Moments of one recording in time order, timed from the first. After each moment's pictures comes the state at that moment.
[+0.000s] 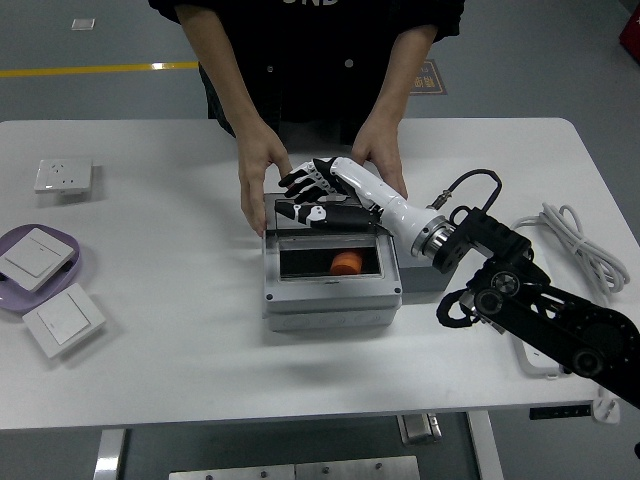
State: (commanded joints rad) left arm 0.14 0.24 -0.85 -0.27 0.45 -0.06 0.02; right arm 0.61 -0.36 0.71 1.50 -1.25 -0.12 -0.11
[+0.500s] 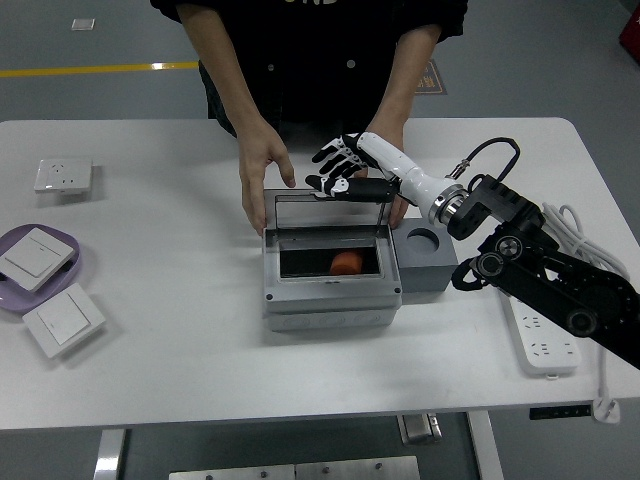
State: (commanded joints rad) left arm 0.14 0.24 -0.85 -0.27 0.45 -0.06 0.02; right arm 0.68 -0.38 0.66 1.38 -1.27 -0.11 -0.12
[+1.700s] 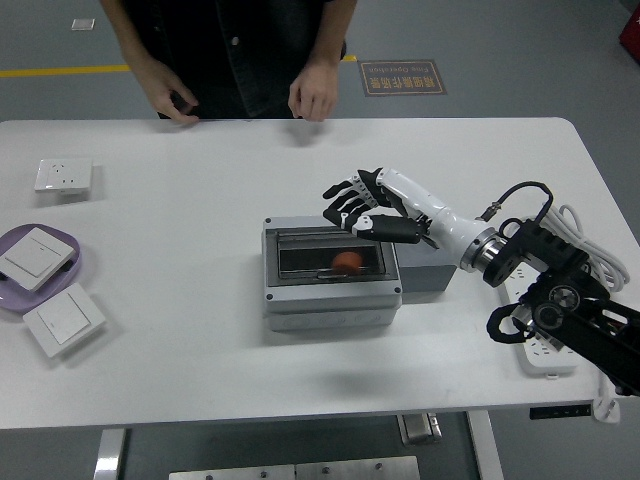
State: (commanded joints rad) left arm 0.15 0.23 -0.84 -0.26 0.43 -0.05 0.02; right arm 0.42 -0.54 0.84 1.73 -1.21 -0.11 -0.10
